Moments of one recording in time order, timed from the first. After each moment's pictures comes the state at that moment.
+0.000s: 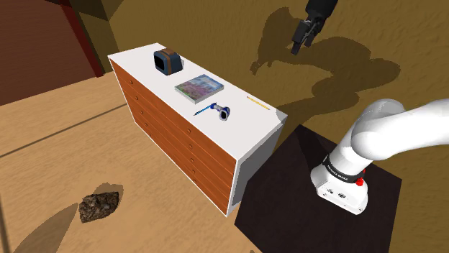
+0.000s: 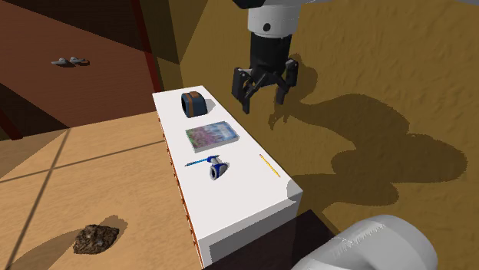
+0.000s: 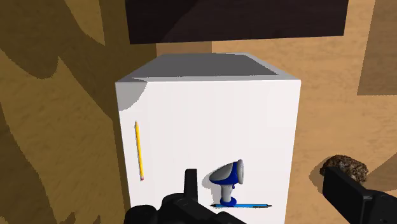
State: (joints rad) arm -0.01 -0.81 -0.05 -2.34 -0.08 1.64 -0.01
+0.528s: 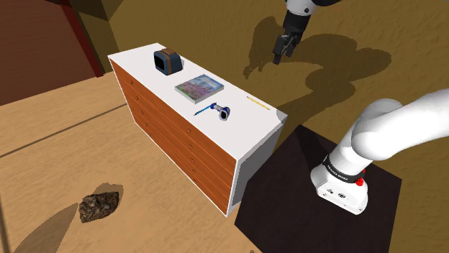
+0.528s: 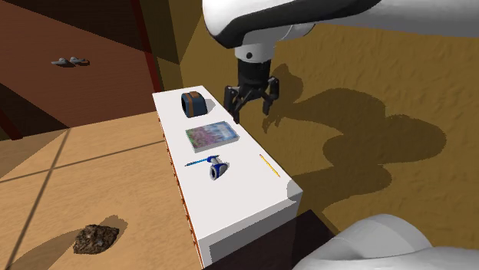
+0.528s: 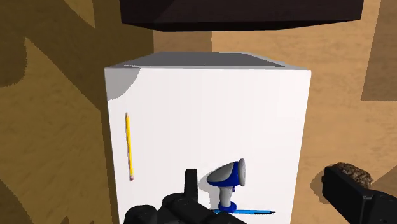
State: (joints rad) arm 0.00 -0.63 -0.07 -2.36 -0.08 1.81 -0.03
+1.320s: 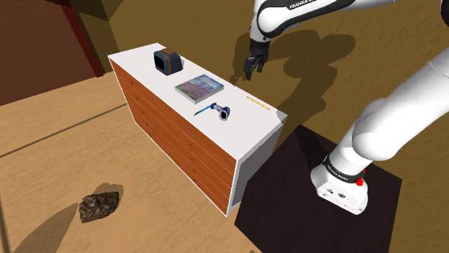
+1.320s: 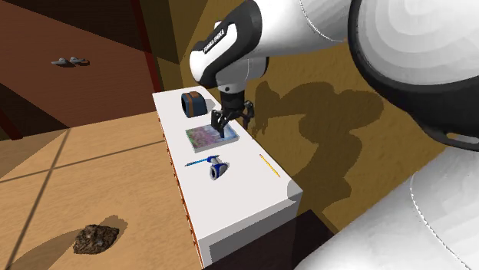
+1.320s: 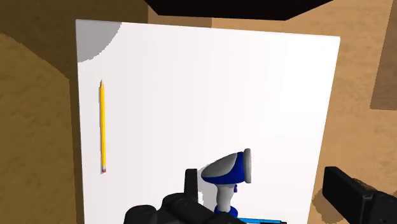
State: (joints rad) arm 0.03 -0.19 -0.10 -2.26 -0.05 2.07 -0.09
